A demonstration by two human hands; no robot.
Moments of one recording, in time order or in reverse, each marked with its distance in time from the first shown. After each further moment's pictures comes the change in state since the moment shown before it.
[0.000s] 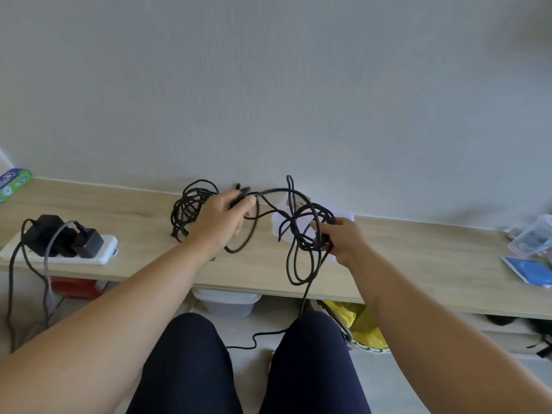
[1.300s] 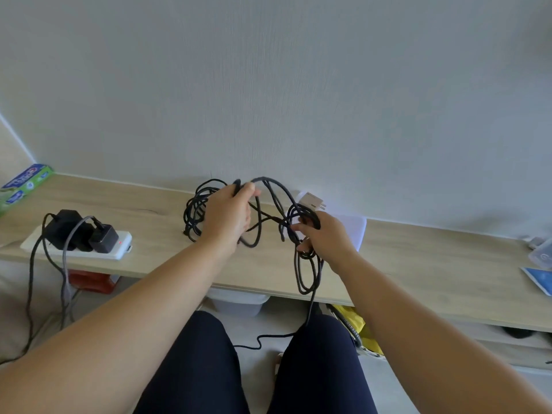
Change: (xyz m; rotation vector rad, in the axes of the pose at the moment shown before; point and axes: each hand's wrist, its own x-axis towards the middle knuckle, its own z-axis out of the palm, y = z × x) left_hand 0.003 0.010 0.004 -0.254 0.258 -0.125; right_hand -0.028 -0.008 0.041 -0.452 -0.122 -0.282
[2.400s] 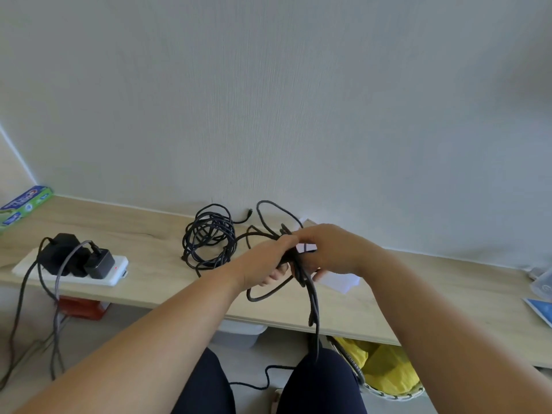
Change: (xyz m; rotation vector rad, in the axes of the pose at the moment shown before) left_hand -0.008 0.003 0.019 0.429 -0.667 -0.210; right_hand -0.014 -0.071 -0.030 -0.511 -0.467 -0.175
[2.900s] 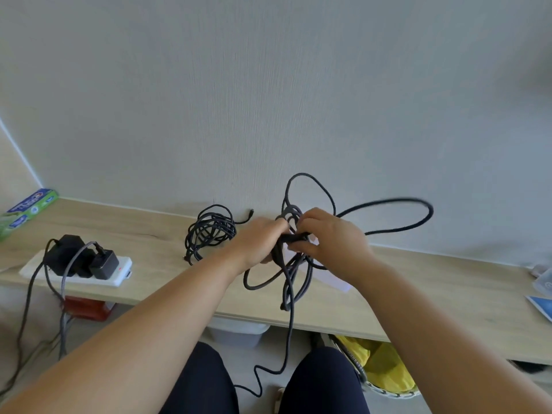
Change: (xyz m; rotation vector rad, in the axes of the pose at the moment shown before) left_hand -0.007 0.023 -0.011 0.036 0.232 0.102; right_hand -0.006 0.001 0.008 -0.481 0.440 -0.118
